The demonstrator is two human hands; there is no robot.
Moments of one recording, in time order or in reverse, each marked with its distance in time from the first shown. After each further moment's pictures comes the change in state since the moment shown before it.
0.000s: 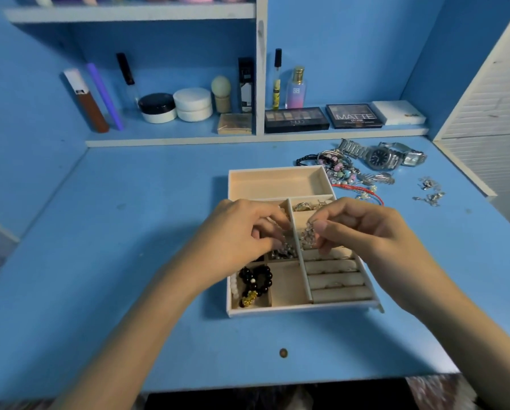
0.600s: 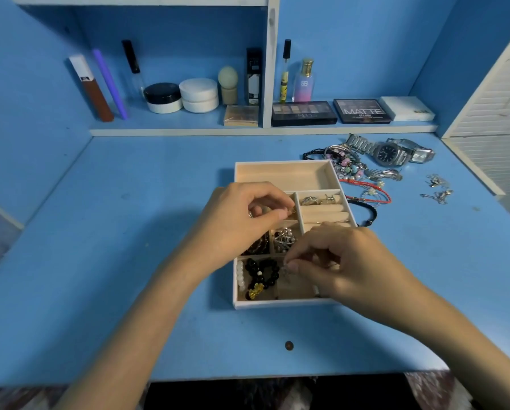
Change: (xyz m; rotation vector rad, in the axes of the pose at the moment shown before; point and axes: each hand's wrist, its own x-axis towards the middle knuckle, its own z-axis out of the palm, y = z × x) left_hand 0.002 -0.012 -0.002 -0.178 0.168 0.050; right_hand -0.007 0.011 0.019 -0.743 -0.189 -0.227
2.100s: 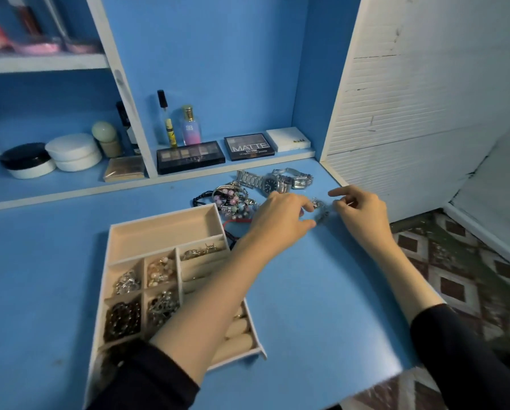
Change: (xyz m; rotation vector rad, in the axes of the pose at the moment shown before) left_hand 0.133 0.072 0.172 0.342 -0.242 0.228; right_hand -0.011 0.173 -0.127 -0.018 0.731 0.599
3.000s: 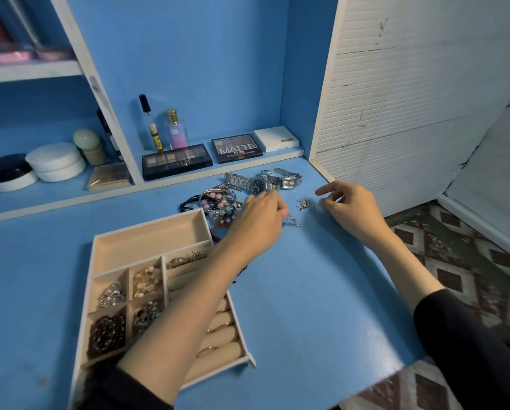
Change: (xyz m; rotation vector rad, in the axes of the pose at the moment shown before) left_hand -0.001 -0.008 -0.004 0.011 0.002 -0.008; right_hand 0.015 0.007 -0.008 -0.084 -0.134 -0.053
